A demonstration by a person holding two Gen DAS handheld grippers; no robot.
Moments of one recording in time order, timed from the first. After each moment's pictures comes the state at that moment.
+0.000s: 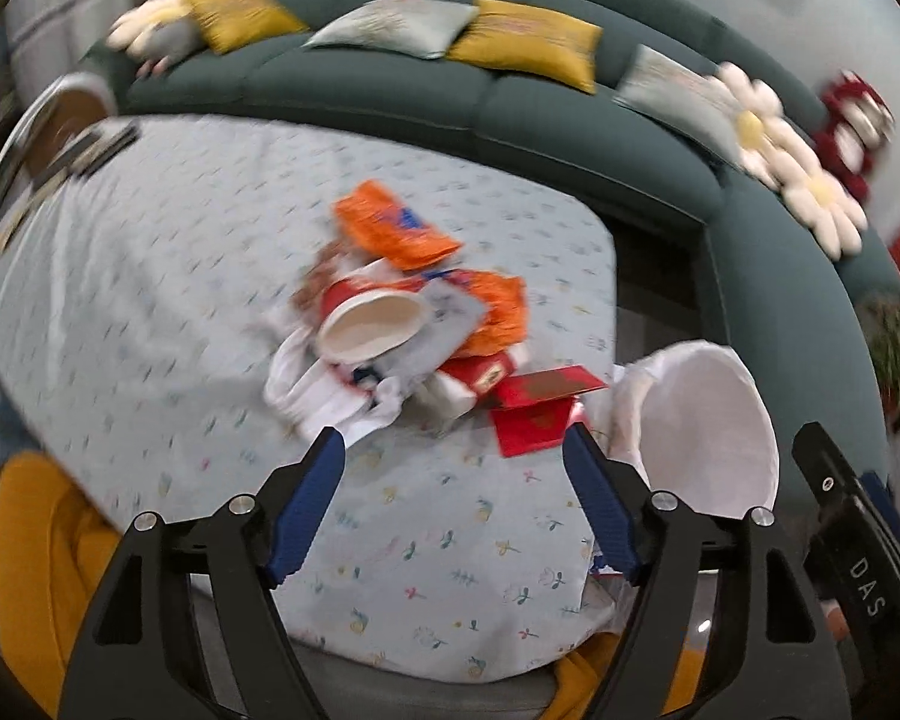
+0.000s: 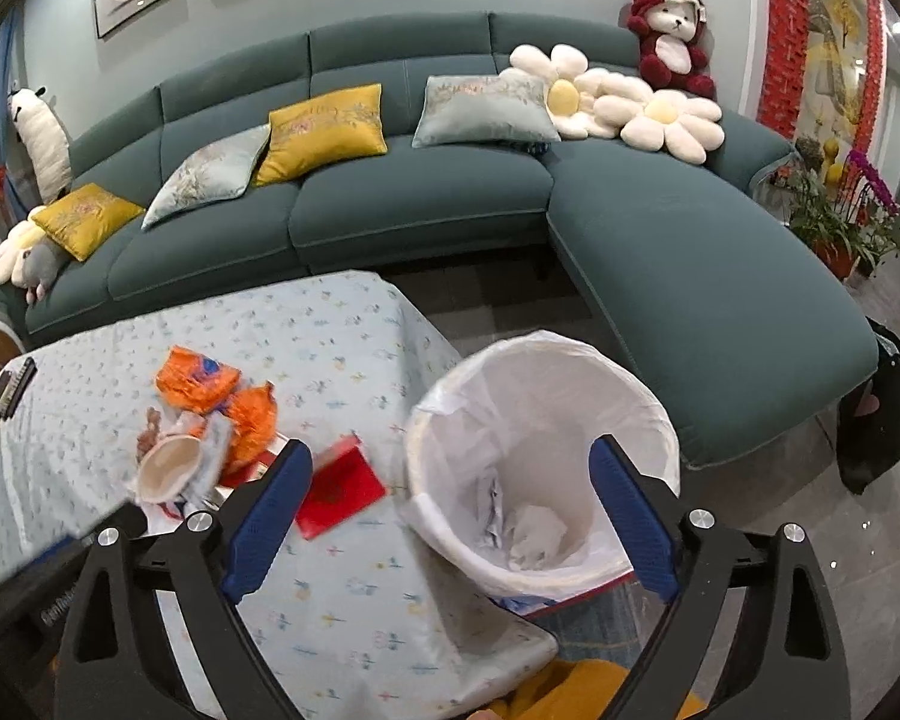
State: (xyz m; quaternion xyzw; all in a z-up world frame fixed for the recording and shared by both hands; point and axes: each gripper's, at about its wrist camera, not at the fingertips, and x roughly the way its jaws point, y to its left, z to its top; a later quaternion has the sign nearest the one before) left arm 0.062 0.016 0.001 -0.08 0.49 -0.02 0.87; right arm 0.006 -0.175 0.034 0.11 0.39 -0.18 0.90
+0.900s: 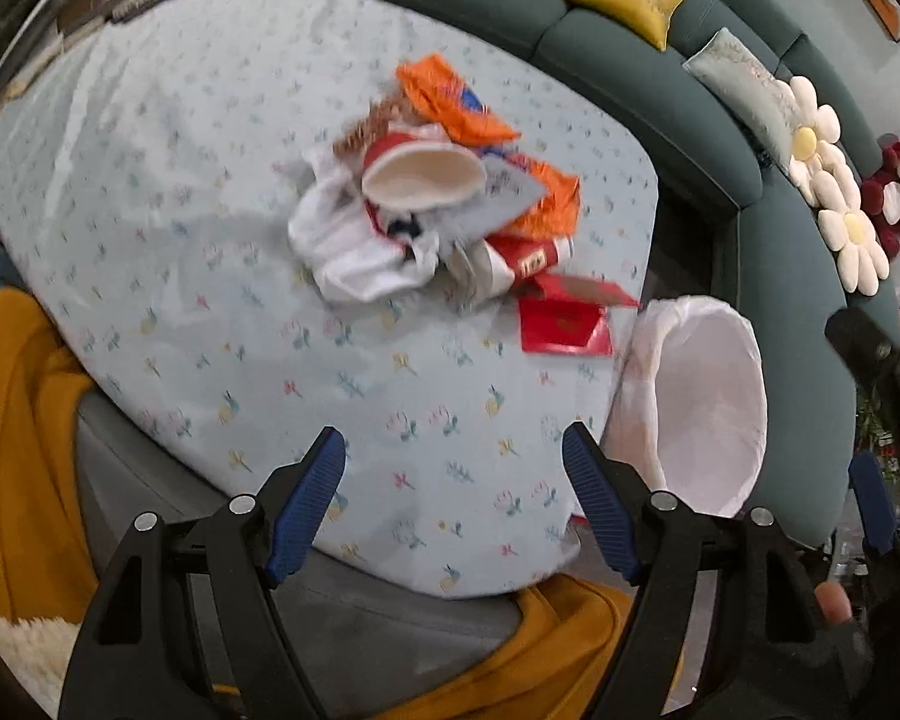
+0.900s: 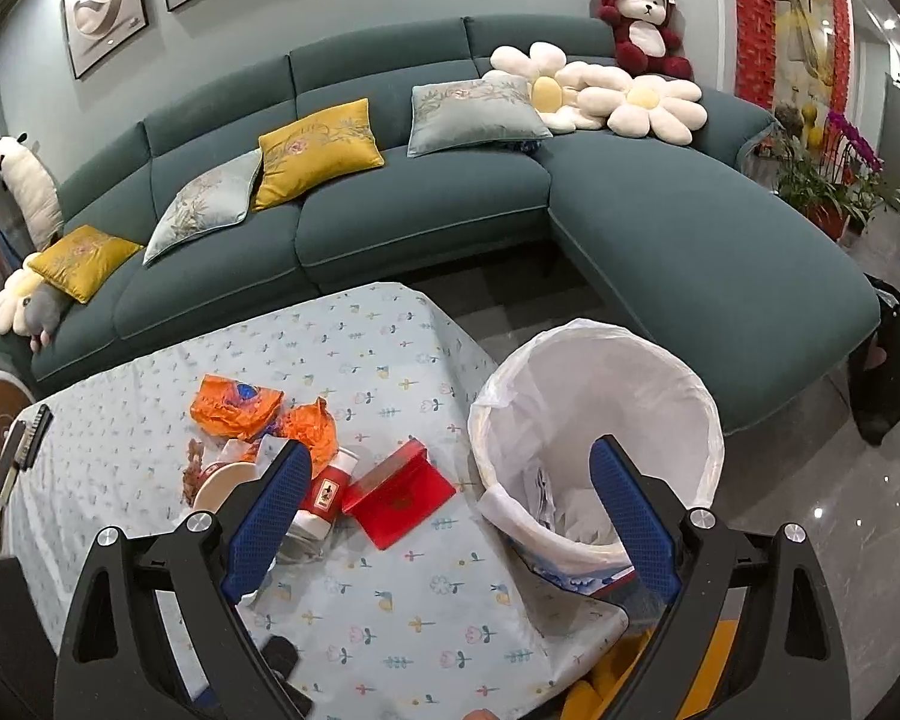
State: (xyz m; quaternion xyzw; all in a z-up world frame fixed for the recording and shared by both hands) left arm 0.036 0.034 -0.037 -0.17 0.59 0.00 0.79; right arm 0.011 -0.136 0.040 0.16 0.37 -0.20 0.89
